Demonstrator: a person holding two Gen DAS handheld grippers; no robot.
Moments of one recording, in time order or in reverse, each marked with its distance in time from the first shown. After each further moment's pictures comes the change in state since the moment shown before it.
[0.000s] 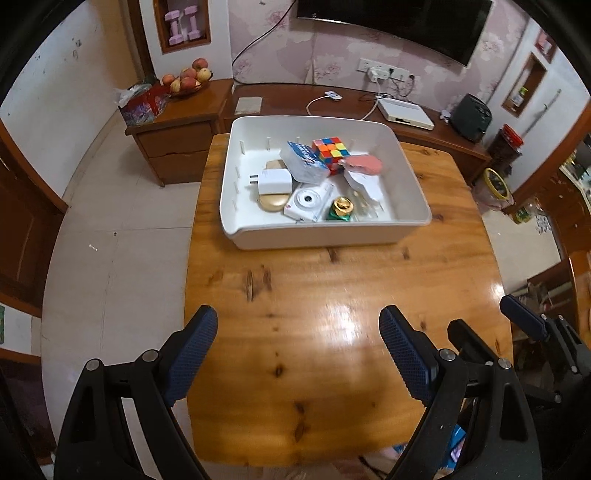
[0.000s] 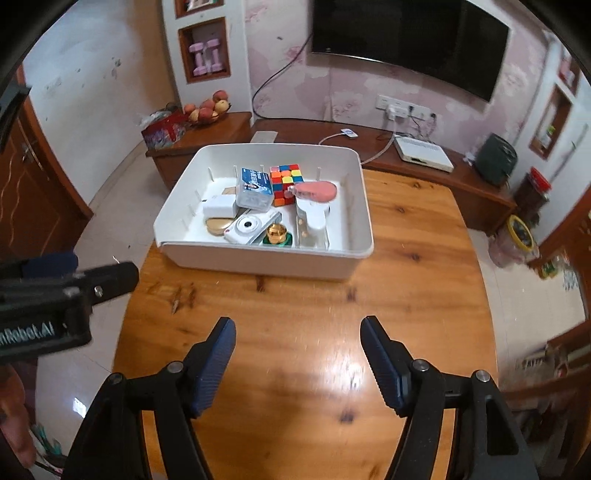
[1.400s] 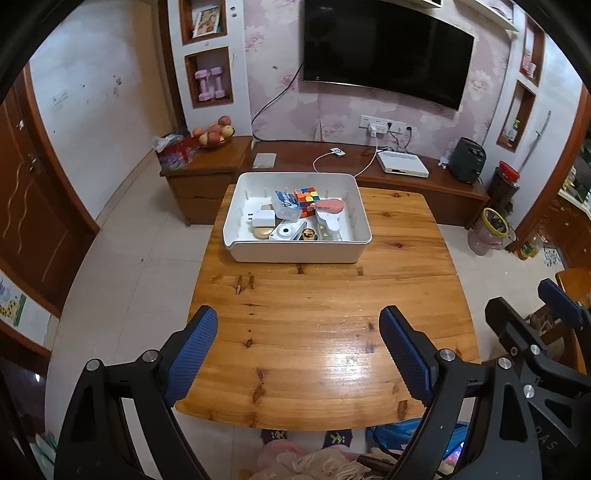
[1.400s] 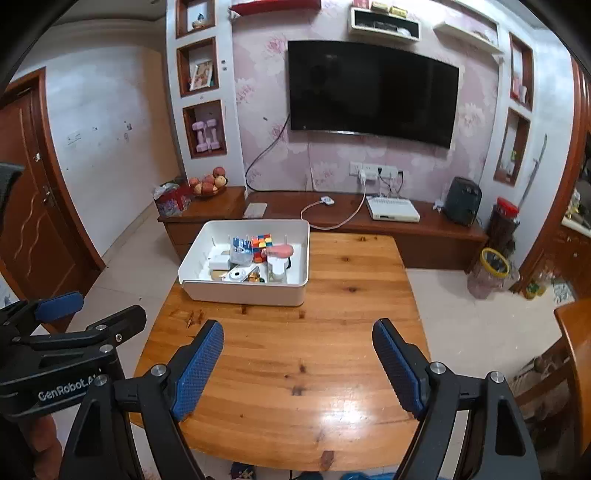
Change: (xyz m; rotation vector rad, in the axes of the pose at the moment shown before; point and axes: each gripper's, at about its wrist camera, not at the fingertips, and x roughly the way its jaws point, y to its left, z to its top) left arm -0.115 -0.097 -0.069 -0.055 -0.238 0.108; right arm -0.165 -0.088 -0.057 -0.003 -0.293 0.013
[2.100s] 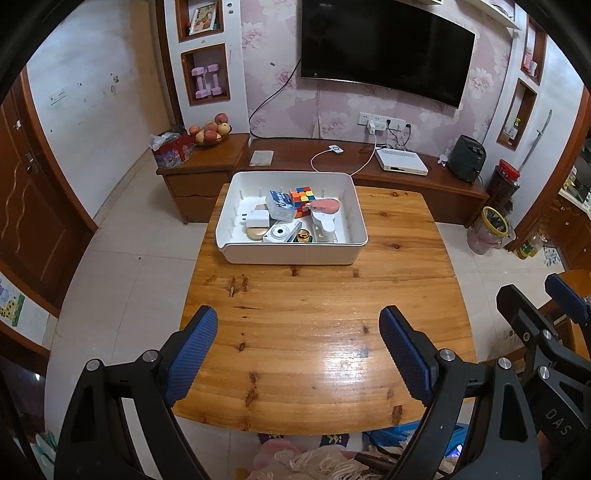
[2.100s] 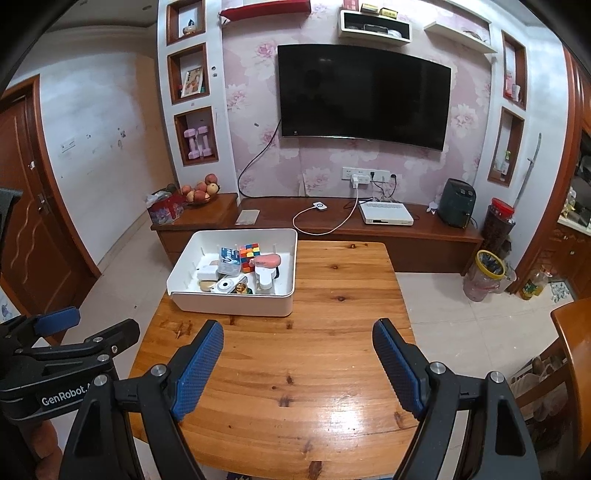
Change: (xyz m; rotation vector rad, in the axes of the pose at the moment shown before) left arm 0.010 -0.009 0.009 0.009 0.014 -0.006; right arm 0.008 -0.020 0.012 0.030 -0.010 -0.022
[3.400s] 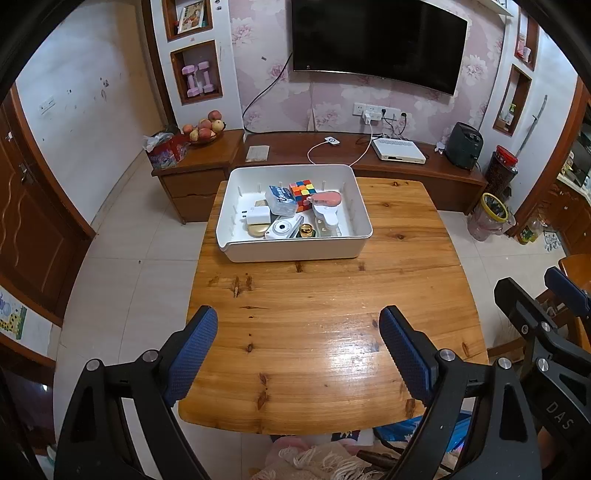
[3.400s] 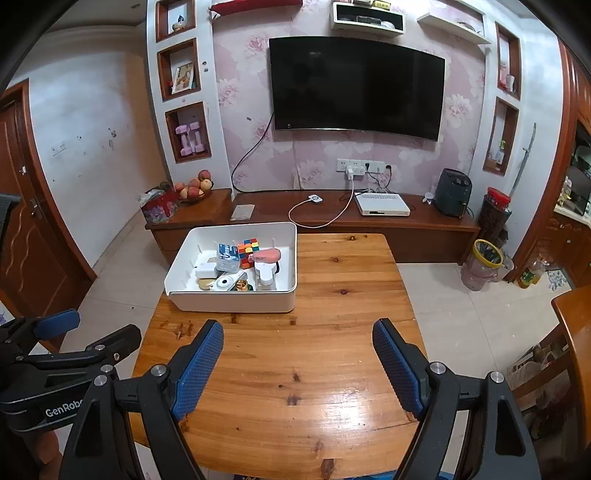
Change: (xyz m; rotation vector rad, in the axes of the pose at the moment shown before) left arm 0.010 0.014 -0.003 0.045 0.028 -0.004; right arm 0.010 0.017 0.002 0.032 0.032 -0.025
